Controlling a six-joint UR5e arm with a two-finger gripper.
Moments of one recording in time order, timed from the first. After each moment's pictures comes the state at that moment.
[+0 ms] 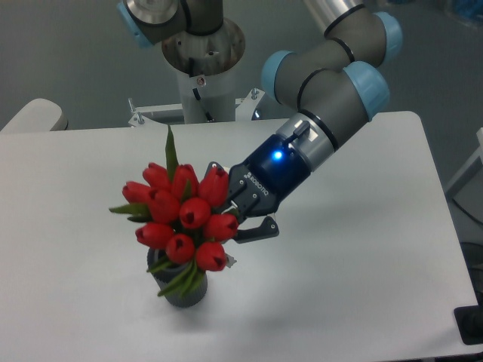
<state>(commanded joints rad) 2.59 -1.91 -1.55 -0.81 0.19 1.08</state>
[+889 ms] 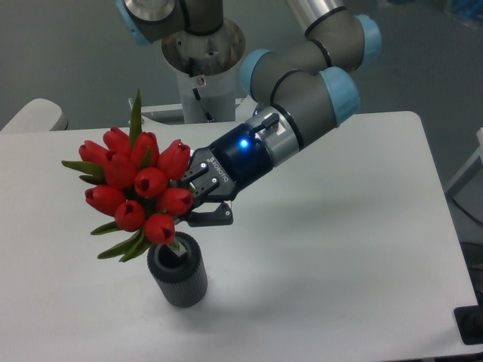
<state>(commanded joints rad) 2.54 -1.90 -1.65 -0.80 0.12 1.12</state>
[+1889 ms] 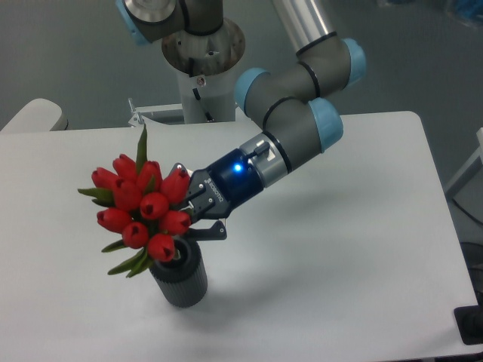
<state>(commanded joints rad) 2.54 -1.99 -1.73 -0.80 0.12 1.25</state>
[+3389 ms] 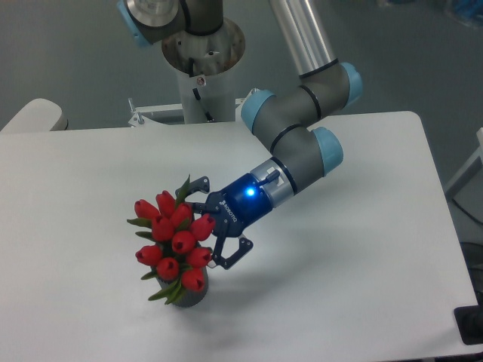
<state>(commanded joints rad) 2.58 -2.03 -1.80 -0.80 0.10 1.36</state>
